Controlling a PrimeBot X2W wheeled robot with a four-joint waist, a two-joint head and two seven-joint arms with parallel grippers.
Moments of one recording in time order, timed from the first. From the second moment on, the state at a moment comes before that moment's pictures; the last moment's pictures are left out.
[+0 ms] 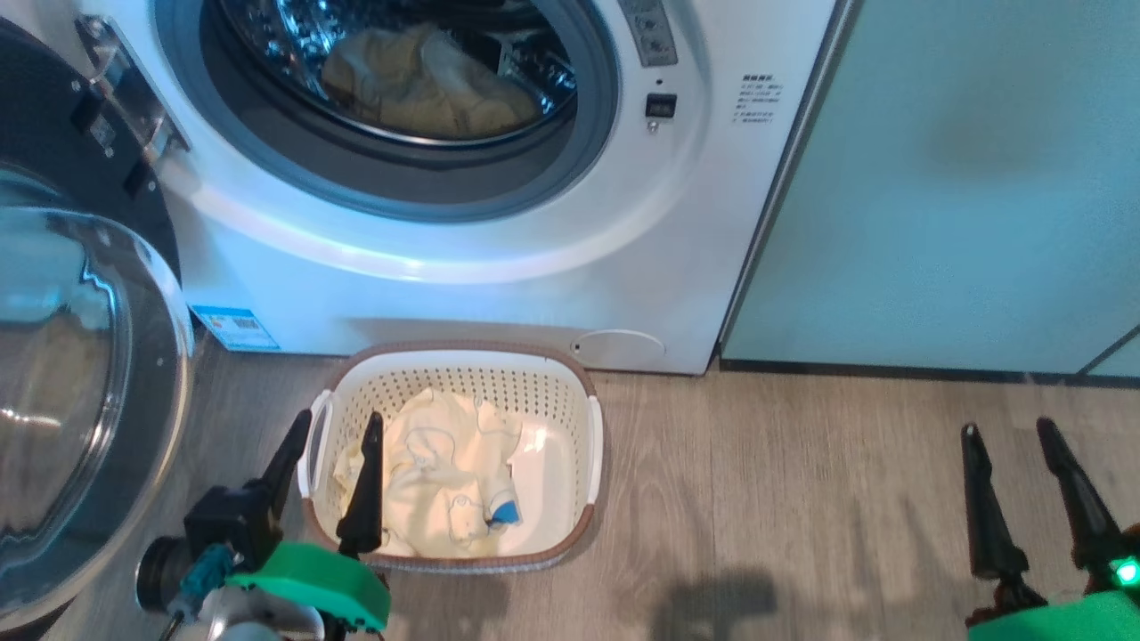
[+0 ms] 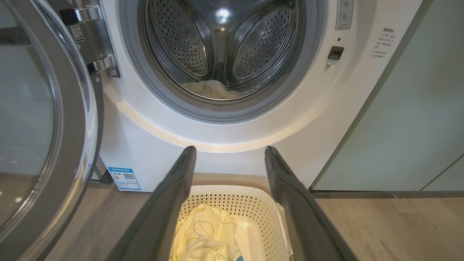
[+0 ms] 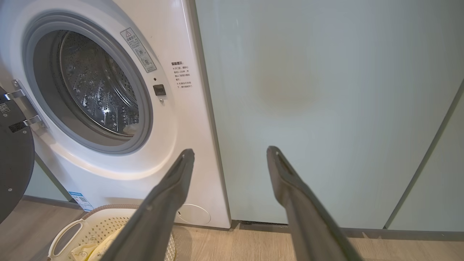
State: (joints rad) left arm 0.03 0.28 -0.23 -0.01 -0.40 0.21 -0.26; right arm 0.09 -0.04 -0.05 -0.01 0.15 0.13 -0.26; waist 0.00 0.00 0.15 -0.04
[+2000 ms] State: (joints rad) left arm -0.21 0.21 -0.33 0.38 -0.39 0.07 -0.23; right arm 0.06 -0.04 -0.05 -0.05 0.14 0.13 -0.26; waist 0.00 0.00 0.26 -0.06
